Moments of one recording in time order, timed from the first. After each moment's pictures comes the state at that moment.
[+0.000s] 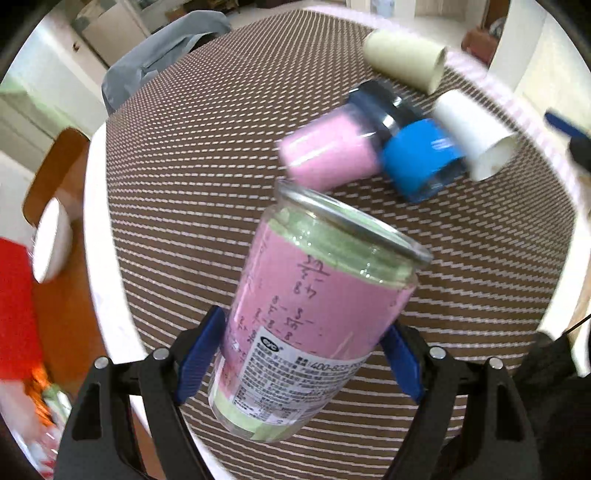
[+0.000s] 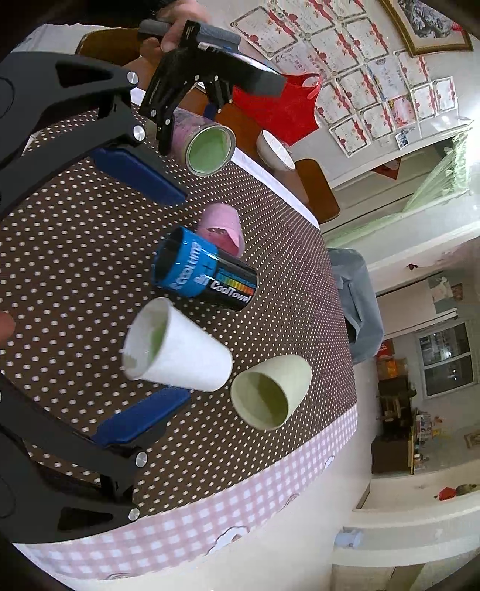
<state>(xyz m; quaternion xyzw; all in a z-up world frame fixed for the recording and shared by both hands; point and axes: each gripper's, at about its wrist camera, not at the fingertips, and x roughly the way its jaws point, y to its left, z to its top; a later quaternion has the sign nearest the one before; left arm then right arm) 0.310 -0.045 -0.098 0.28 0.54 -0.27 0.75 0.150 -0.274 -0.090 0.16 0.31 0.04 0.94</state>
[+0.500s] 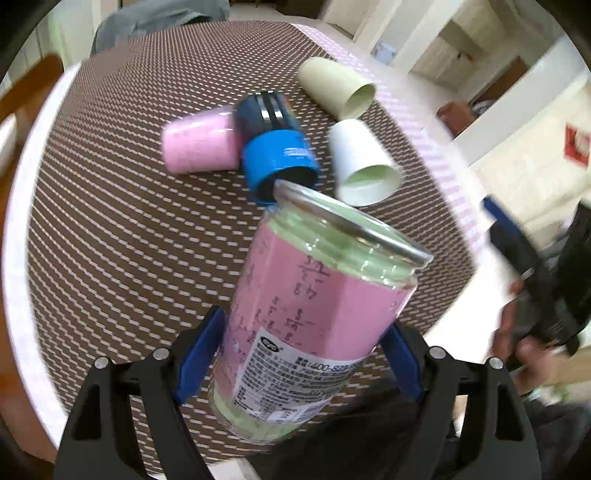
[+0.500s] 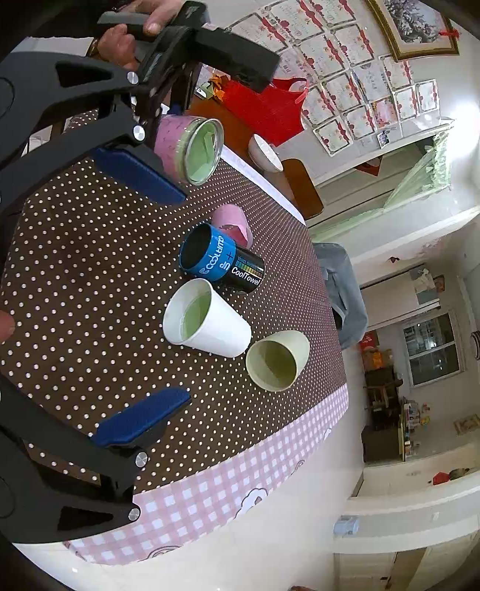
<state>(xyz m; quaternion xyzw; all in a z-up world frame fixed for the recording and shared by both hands) 0.249 -0.079 -0.094 0.06 0.59 -0.33 0.73 0.090 -0.289 -0.091 0.17 0.28 0.02 0.94</state>
